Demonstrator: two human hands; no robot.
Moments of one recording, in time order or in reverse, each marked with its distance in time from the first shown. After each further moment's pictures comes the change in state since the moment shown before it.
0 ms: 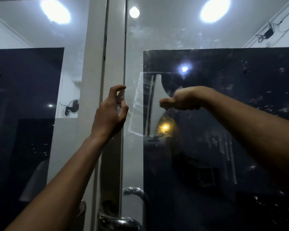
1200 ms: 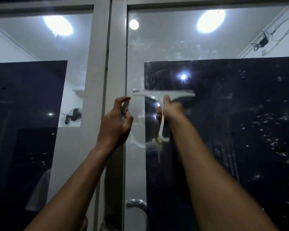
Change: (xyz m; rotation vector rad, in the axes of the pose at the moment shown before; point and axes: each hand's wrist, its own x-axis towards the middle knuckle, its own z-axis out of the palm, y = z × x) left_hand 0.001 0.001 0.006 -0.031 -0.011 0.019; right_hand 0.040 -0.052 0.050 1.623 0.442 0.190
